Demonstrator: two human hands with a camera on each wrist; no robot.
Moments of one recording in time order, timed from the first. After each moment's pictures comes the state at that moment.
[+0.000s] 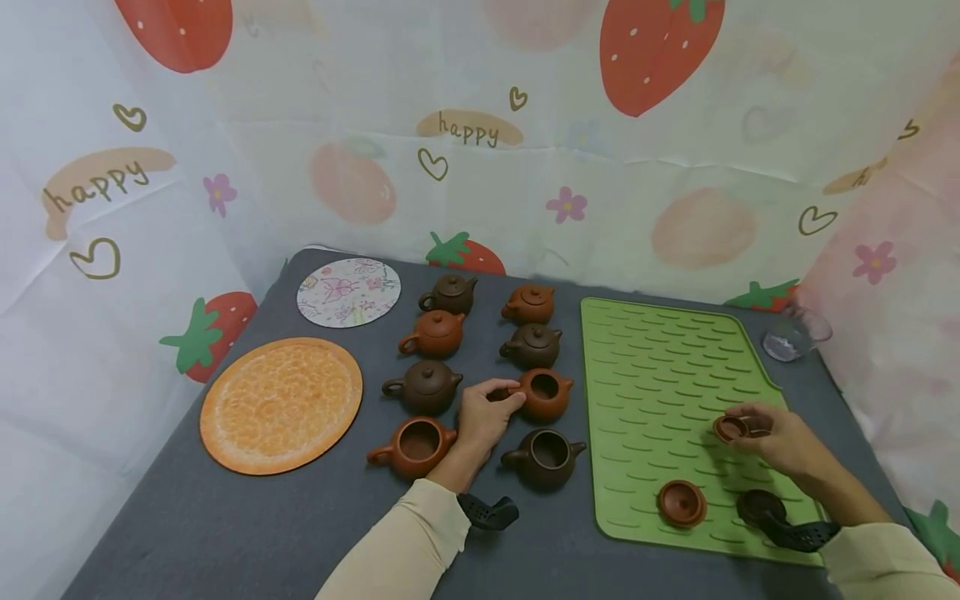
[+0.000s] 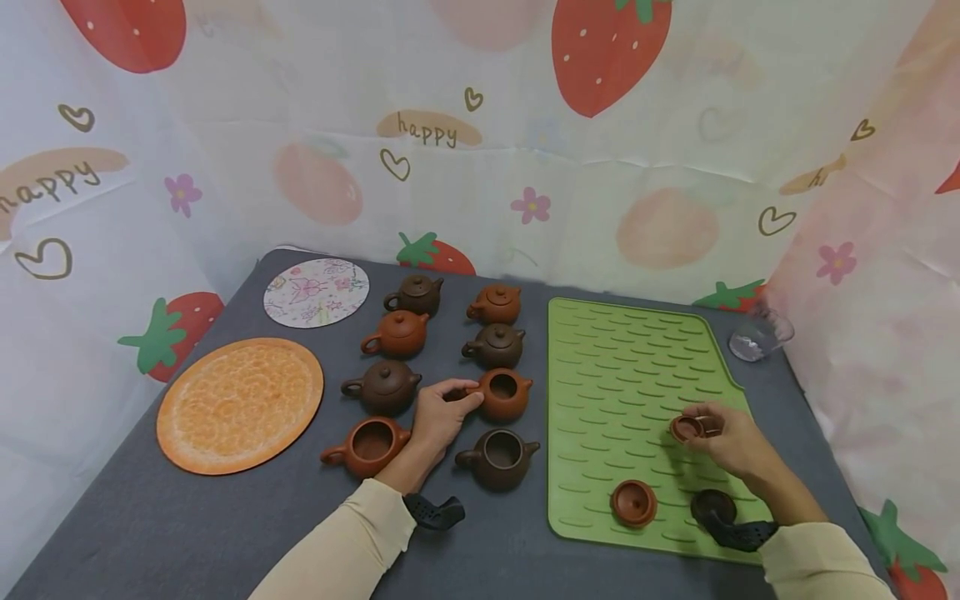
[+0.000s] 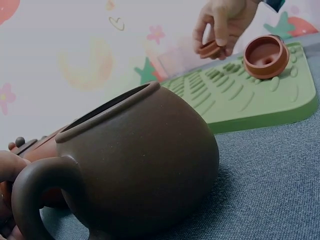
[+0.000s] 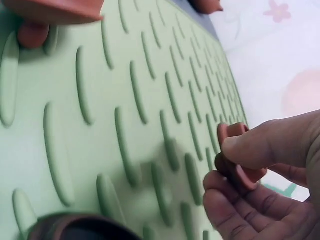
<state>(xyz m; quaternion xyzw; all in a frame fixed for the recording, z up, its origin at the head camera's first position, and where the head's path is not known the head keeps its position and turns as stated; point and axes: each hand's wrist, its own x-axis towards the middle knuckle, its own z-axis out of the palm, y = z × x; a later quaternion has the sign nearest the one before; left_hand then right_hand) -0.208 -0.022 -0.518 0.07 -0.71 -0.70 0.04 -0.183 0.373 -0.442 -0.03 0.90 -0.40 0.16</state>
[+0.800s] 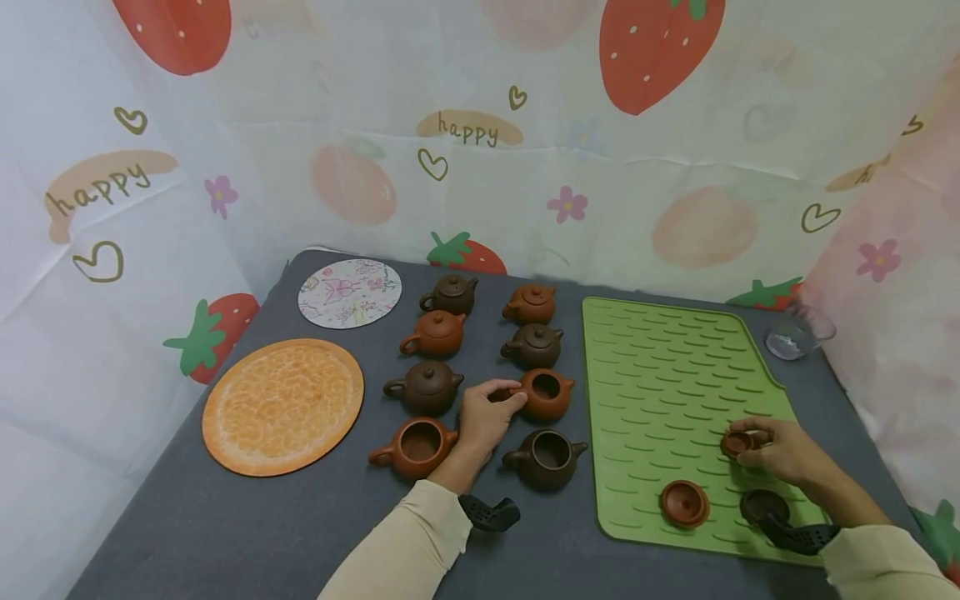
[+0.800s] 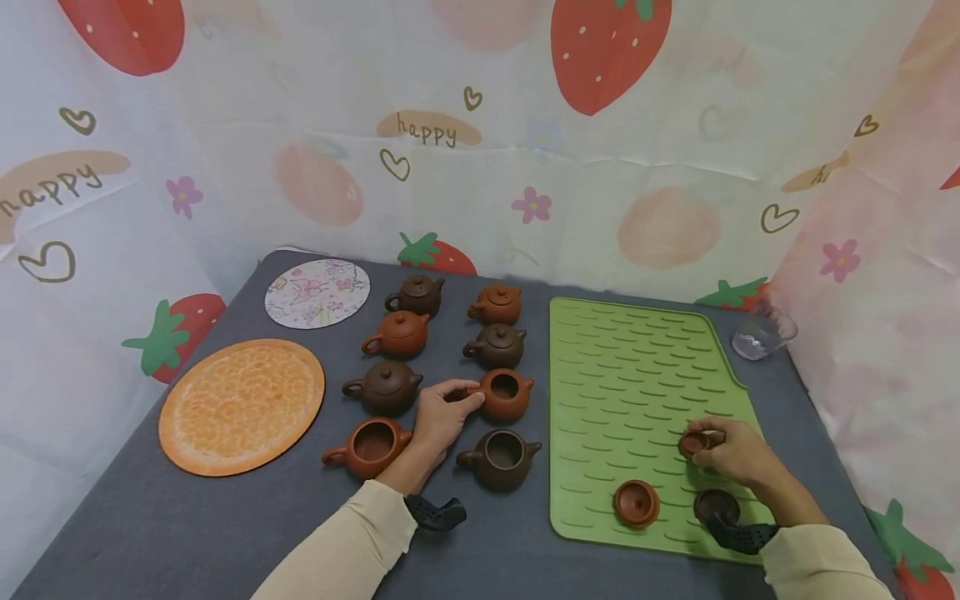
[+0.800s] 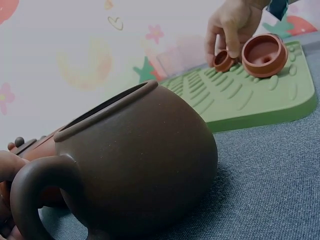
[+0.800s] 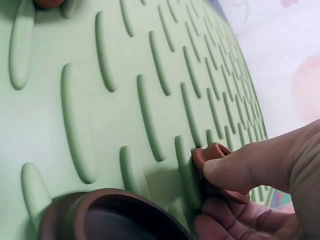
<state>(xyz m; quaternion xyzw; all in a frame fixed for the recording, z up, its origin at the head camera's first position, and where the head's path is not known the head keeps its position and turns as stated) -0.208 -0.021 -0.517 0.07 -0.72 -0.69 0.05 -0.183 0.386 -0.457 0.00 0.89 -0.40 0.21</state>
